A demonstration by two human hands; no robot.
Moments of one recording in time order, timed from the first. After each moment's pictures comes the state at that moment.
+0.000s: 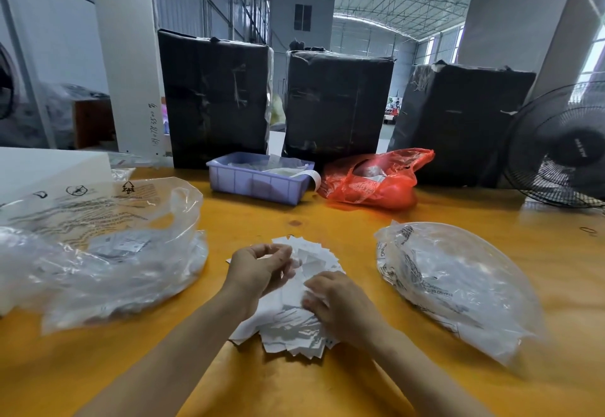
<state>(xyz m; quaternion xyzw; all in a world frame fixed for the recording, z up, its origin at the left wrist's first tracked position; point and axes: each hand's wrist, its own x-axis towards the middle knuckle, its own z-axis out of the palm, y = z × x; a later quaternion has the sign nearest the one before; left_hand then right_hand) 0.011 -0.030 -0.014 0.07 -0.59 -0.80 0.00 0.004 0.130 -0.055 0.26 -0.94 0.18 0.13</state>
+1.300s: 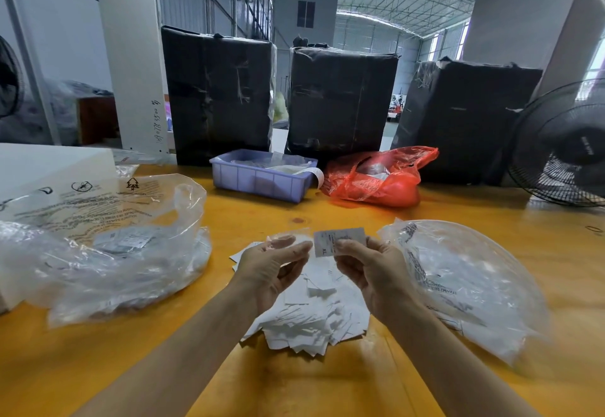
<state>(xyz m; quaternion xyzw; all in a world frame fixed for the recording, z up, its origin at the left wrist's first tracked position) 0.014 -0.020 -0.006 0.07 -0.46 -0.88 -0.06 0.017 0.136 -0.001 -0.01 -0.57 0.82 0.02</state>
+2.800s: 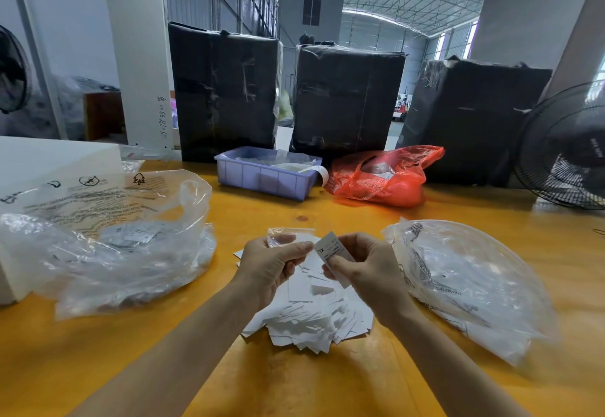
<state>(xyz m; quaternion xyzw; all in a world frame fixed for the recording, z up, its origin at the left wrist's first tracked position) 0.008 -0.025 -0.012 0.07 -0.55 -0.84 0.00 0.029 0.129 -0.003 0.13 -0.75 0.64 0.10</state>
